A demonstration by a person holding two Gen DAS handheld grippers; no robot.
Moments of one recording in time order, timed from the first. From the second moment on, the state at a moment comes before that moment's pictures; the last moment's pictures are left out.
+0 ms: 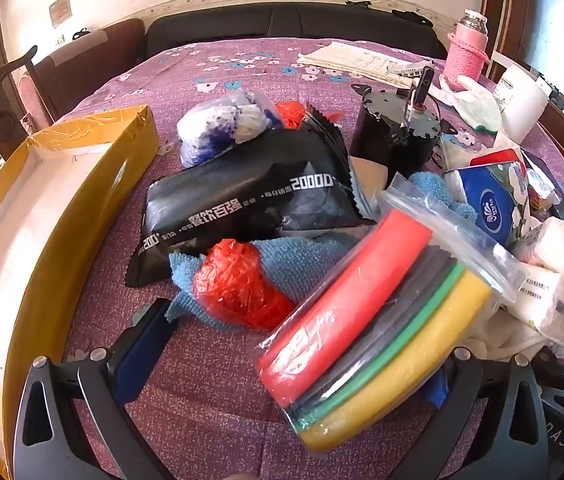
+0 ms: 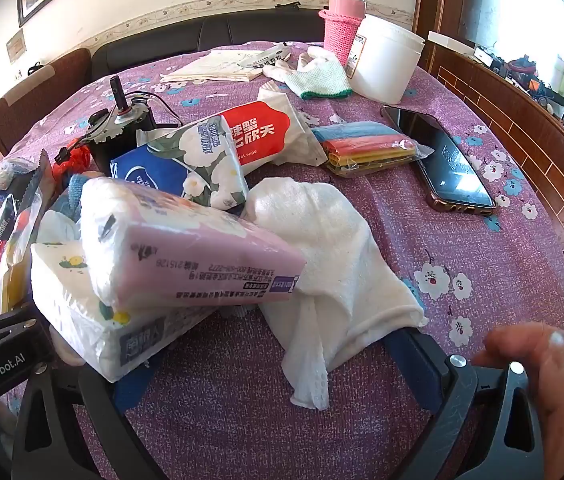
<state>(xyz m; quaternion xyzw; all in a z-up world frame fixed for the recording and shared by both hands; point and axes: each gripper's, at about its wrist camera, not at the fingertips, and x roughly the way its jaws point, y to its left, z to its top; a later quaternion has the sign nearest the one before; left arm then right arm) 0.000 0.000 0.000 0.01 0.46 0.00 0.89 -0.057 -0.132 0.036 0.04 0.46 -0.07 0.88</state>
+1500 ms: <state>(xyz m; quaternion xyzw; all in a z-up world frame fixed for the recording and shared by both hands) -0.136 0.062 0.093 0.03 0.33 -0.15 0.93 -0.166 -0.172 0.126 0.04 0.35 -0.08 0.93</state>
